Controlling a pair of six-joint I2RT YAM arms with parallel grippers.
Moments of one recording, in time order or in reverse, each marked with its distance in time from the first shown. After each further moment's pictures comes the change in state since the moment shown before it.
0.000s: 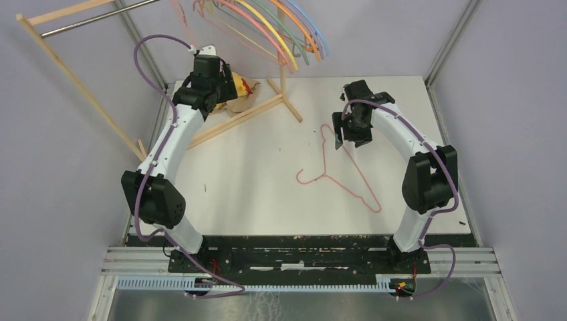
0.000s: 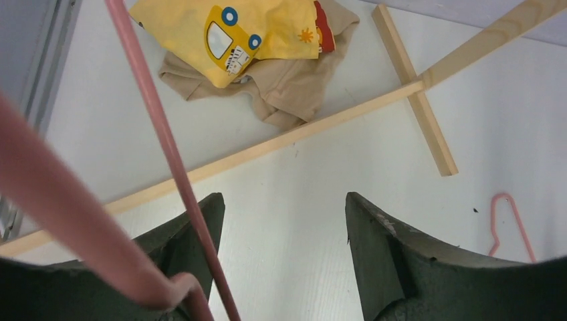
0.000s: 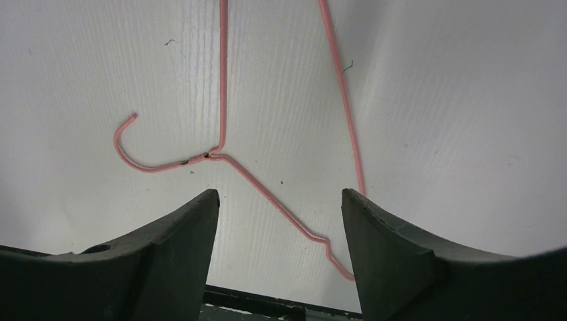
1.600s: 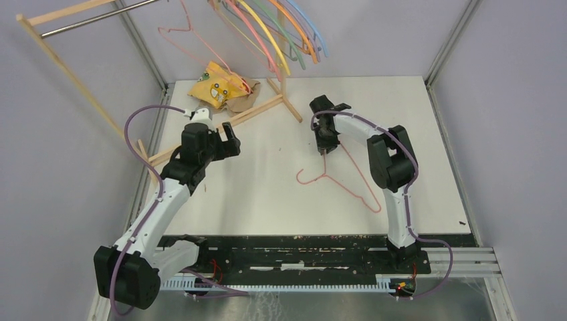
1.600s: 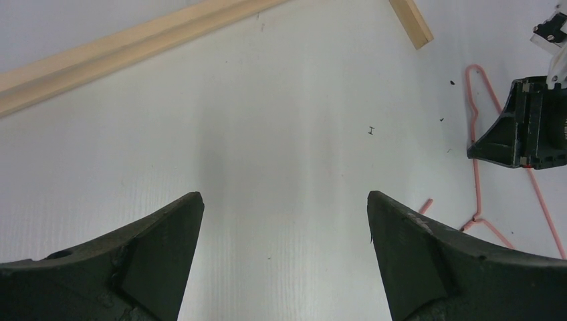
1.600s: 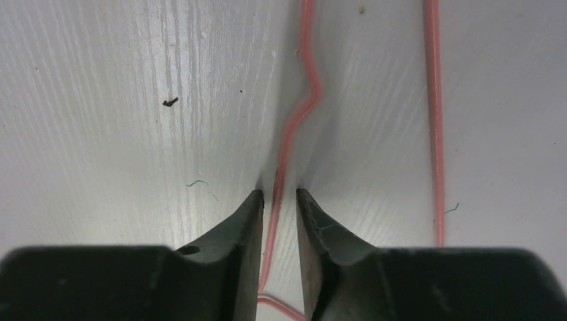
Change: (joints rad) left arm -0.018 -0.641 -0.867 0.296 0.210 -0.053; right arm 0.150 0.373 0.116 0.188 0.151 0.082
